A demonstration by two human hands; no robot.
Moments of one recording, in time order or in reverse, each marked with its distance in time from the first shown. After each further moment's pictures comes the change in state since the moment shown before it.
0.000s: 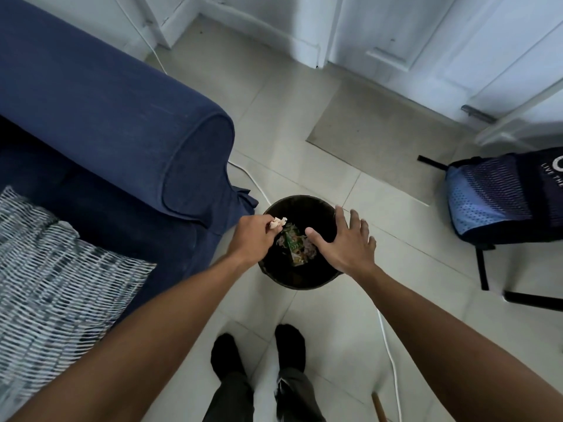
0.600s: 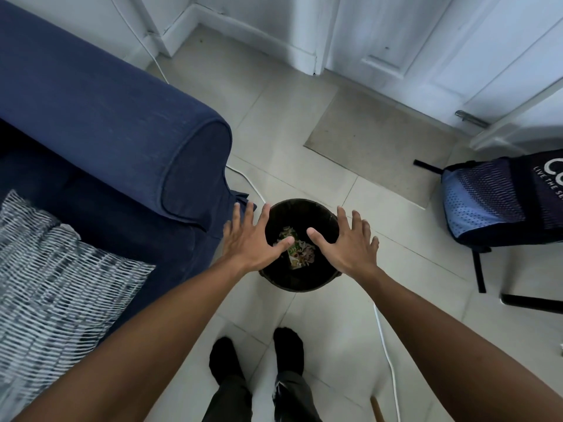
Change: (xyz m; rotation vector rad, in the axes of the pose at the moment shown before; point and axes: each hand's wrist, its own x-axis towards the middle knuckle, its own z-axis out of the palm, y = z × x) left_hand -0.012 0.014 -0.006 0.440 -0.213 -0.101; right_hand -0.008 0.006 -0.013 0.015 0.044 -0.008
